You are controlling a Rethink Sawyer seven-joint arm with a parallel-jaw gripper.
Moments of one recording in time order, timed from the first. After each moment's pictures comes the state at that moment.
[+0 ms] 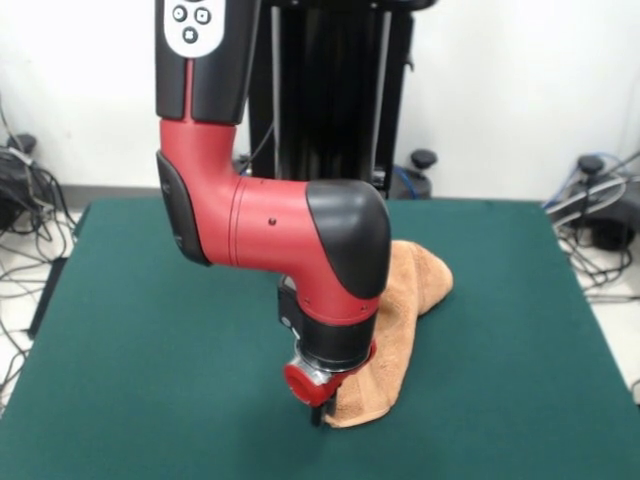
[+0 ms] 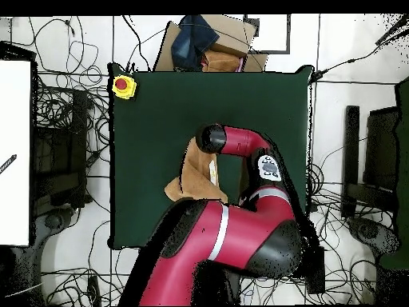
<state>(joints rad) -0.29 -0.03 0.08 1.11 -0.16 0.45 0.73</state>
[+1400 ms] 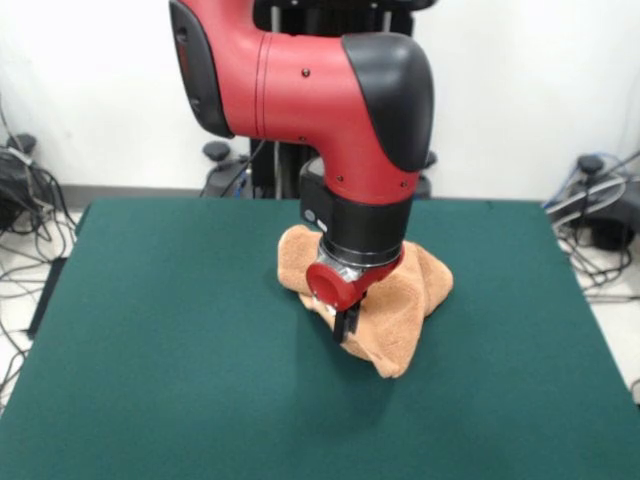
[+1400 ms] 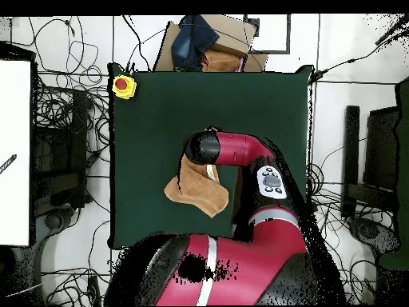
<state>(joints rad) -0.26 -0.35 0.07 1.42 -0.16 0.41 0.73</state>
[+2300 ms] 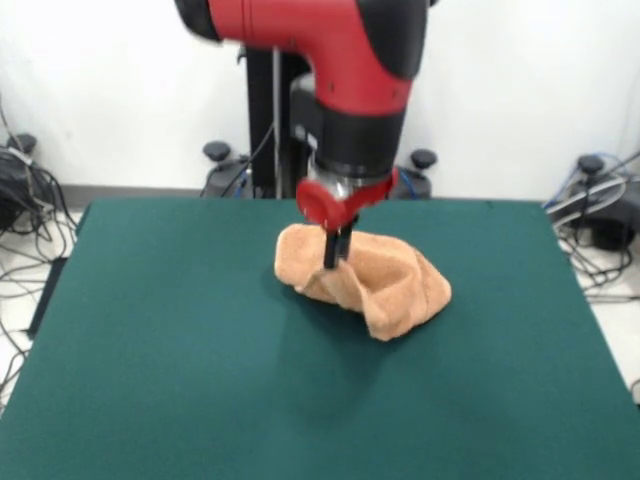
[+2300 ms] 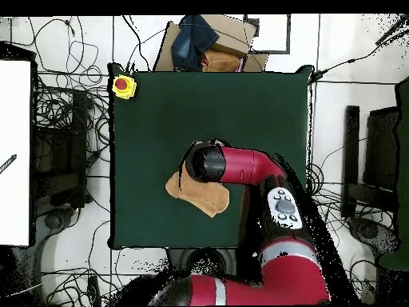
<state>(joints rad) -0.29 -0.55 0.06 1.65 -0.18 0.41 0.73</state>
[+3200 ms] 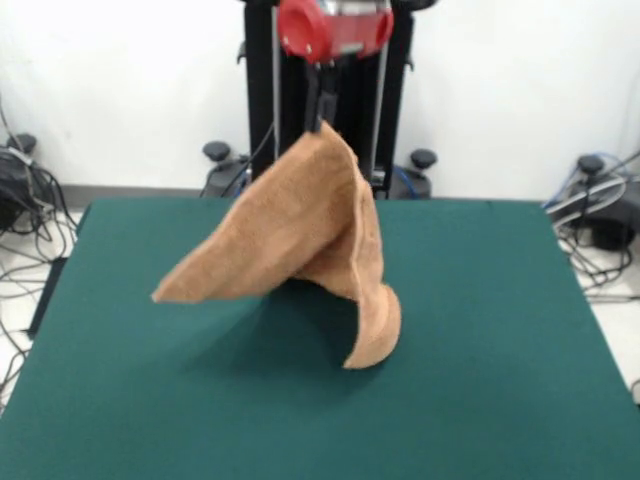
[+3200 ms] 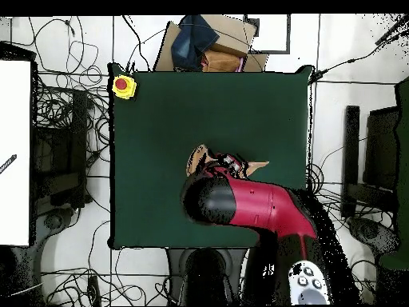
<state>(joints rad) -0.33 -0.95 0.06 1.90 -0.18 0.42 0.73</state>
